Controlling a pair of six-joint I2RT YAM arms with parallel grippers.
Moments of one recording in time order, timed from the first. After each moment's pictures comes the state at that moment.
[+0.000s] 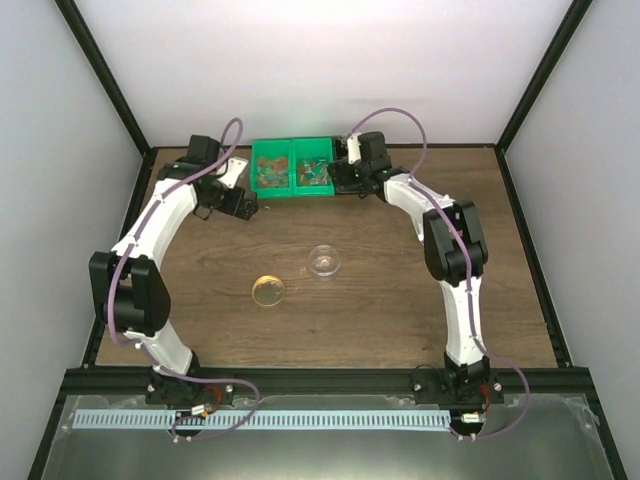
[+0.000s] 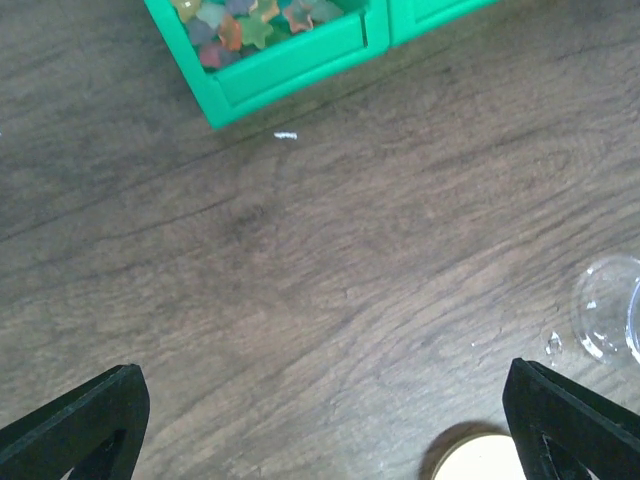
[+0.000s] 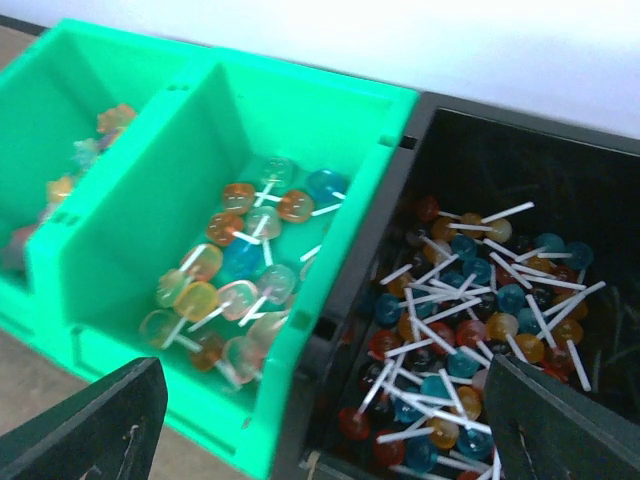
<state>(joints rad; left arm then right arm) -0.15 1.70 1.53 -0.91 0.21 0.19 0.38 2.16 1.71 -0.11 -0.15 0.01</state>
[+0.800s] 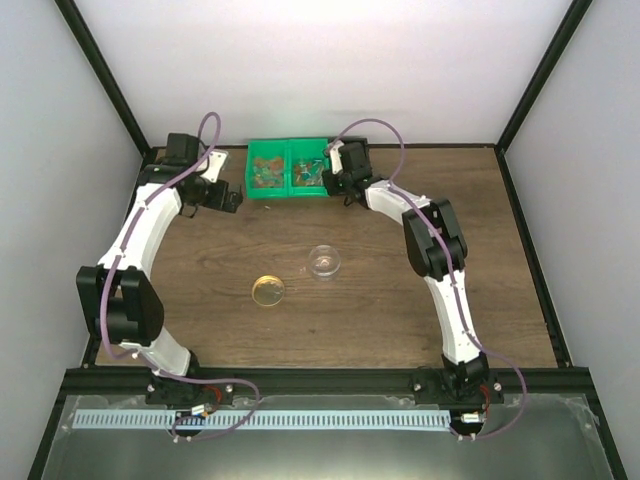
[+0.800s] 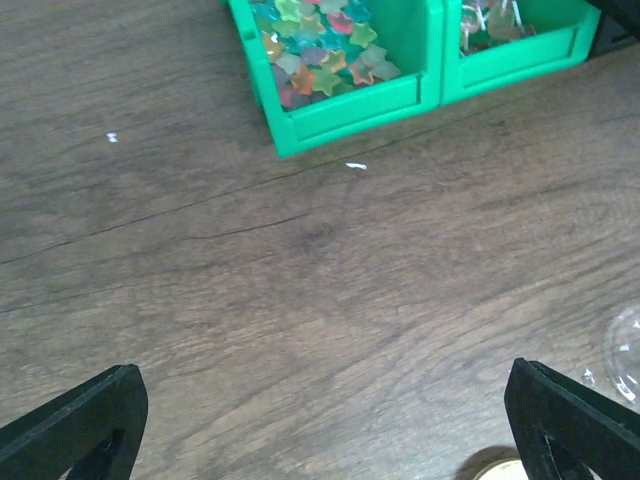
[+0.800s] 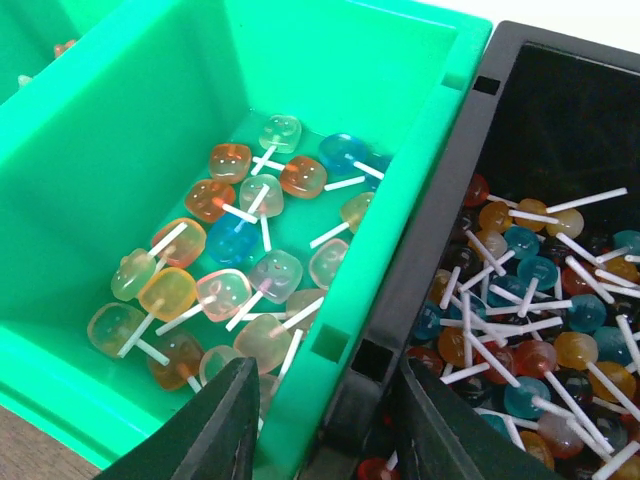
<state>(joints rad) -0.09 1.62 1.48 -0.86 0.19 0.16 0.45 2.34 1.81 -0.06 -0.06 -0.02</state>
